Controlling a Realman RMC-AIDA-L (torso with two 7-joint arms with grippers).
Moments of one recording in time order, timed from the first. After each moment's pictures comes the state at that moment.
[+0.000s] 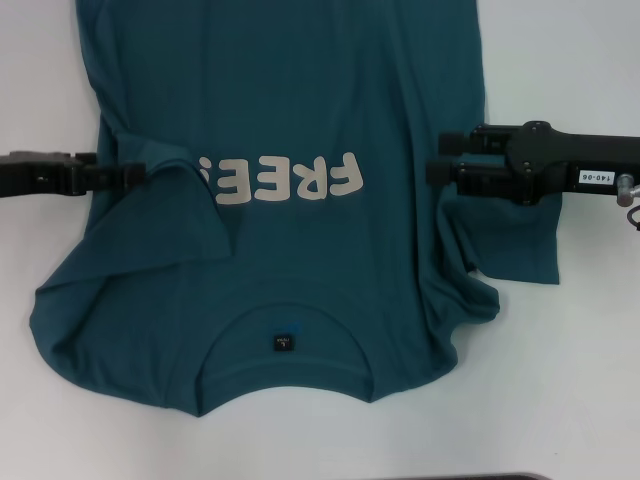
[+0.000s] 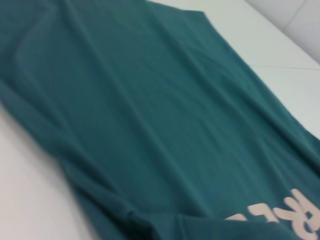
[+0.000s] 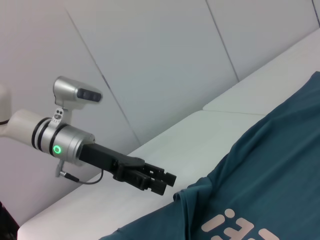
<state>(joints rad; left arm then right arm) -0.48 -2.11 -2.52 -0.92 -0.82 1.39 -1.98 0.53 2.07 -0.52 -0.62 -2.10 -1.68 1.52</state>
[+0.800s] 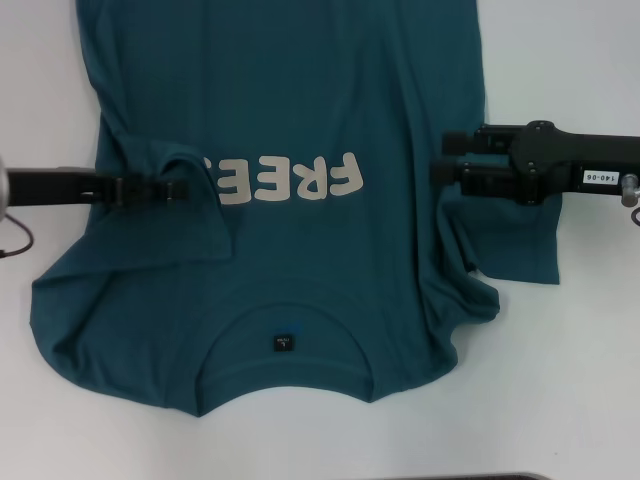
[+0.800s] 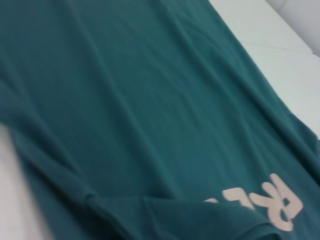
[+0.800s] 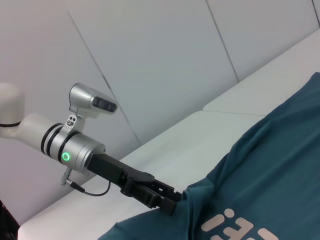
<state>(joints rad) -0.53 -2.11 -2.46 -0.83 -0.80 1.37 -2.05 0.53 2.07 -0.52 -0.62 -2.10 -1.68 1.51</state>
